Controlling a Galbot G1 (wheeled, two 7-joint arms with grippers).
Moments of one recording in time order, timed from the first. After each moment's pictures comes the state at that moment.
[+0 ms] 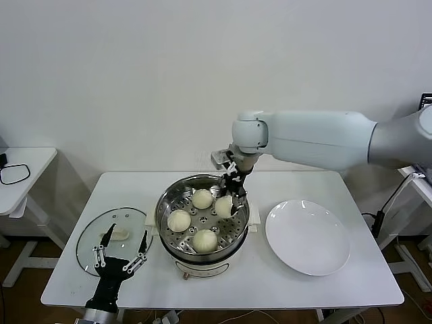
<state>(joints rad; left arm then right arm) 1.72 -1.28 -0.56 -2.06 -0.02 -0.33 -0.06 0.73 1.23 -1.57 1.29 0.61 -0.25 -1.07</state>
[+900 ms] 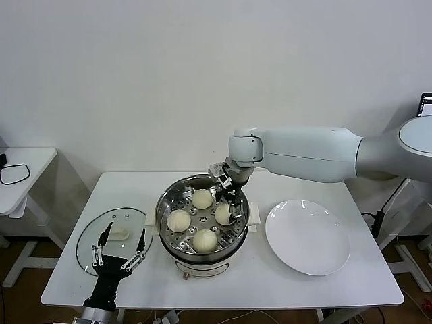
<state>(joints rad) 1.72 -1.28 -0.57 -2.07 -0.02 -0.33 -0.06 0.66 1.20 -1.52 1.31 0.56 -0.25 -1.01</state>
